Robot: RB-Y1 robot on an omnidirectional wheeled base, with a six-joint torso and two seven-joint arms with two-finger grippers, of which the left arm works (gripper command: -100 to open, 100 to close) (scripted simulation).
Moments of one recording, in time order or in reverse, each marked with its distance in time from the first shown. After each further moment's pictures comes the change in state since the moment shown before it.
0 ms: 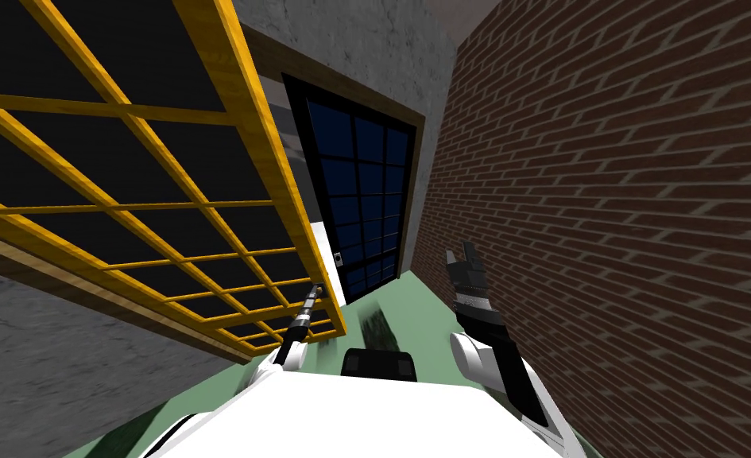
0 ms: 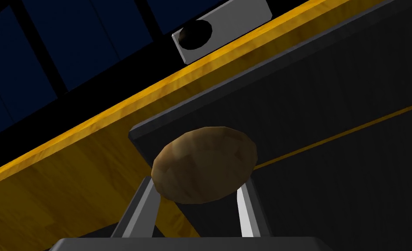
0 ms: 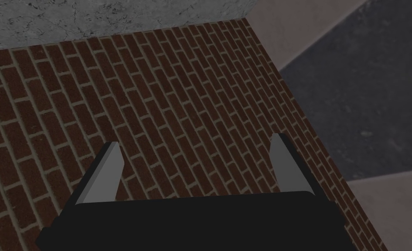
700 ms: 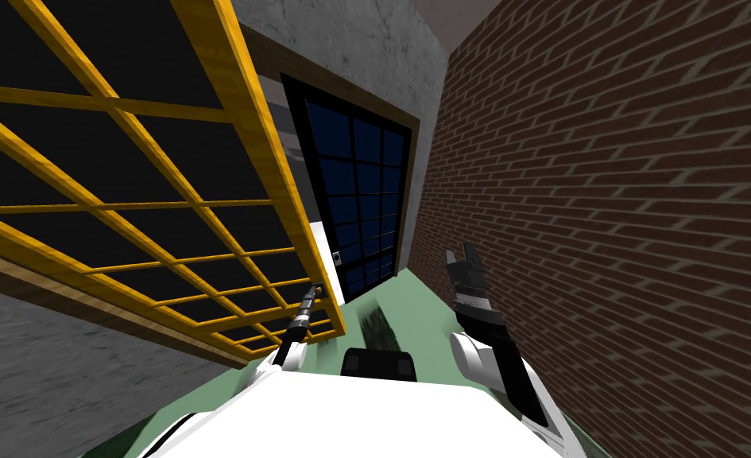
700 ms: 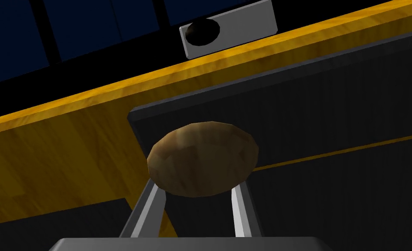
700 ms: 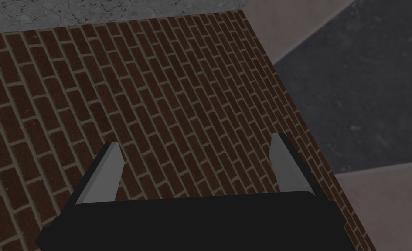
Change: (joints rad) arm 0.002 0.007 -0.020 0.005 0.057 -0.001 0.172
